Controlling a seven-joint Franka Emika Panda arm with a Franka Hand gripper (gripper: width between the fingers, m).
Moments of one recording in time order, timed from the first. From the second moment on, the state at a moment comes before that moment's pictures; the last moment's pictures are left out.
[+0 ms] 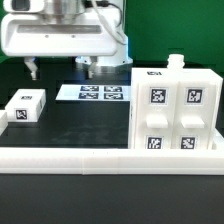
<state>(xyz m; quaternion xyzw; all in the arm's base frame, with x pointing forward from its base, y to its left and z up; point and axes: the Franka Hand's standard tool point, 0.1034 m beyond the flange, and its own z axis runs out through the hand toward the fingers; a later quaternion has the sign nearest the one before) 0.458 -0.111 0.078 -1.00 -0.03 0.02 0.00</state>
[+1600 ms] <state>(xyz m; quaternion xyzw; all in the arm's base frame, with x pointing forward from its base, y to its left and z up) 0.422 -0.175 0.019 -1.00 -0.06 0.06 0.00</state>
